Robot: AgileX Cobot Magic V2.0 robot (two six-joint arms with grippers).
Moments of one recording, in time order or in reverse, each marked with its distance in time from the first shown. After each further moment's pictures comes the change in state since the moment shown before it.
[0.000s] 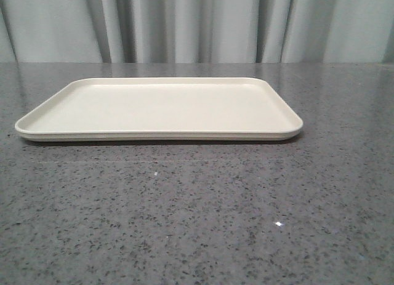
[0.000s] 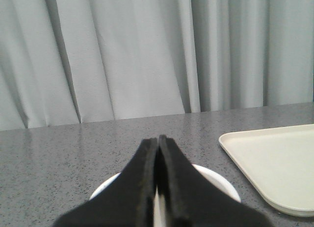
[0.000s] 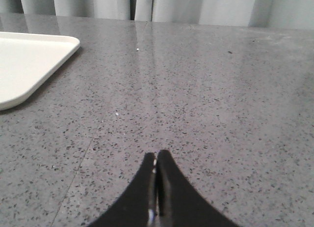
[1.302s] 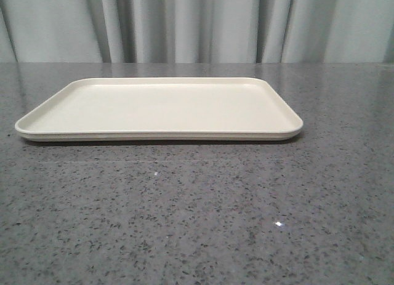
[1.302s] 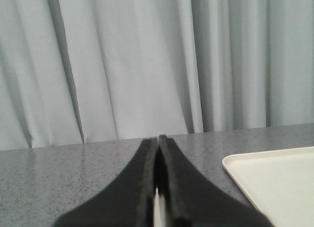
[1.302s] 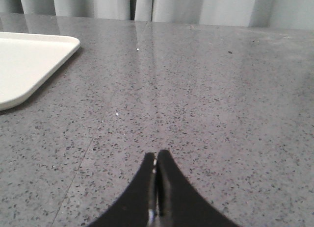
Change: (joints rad) left arm 0.000 0.000 0.000 0.000 -0.073 0.000; right arm 0.000 0.000 0.000 0.000 0.000 0.000
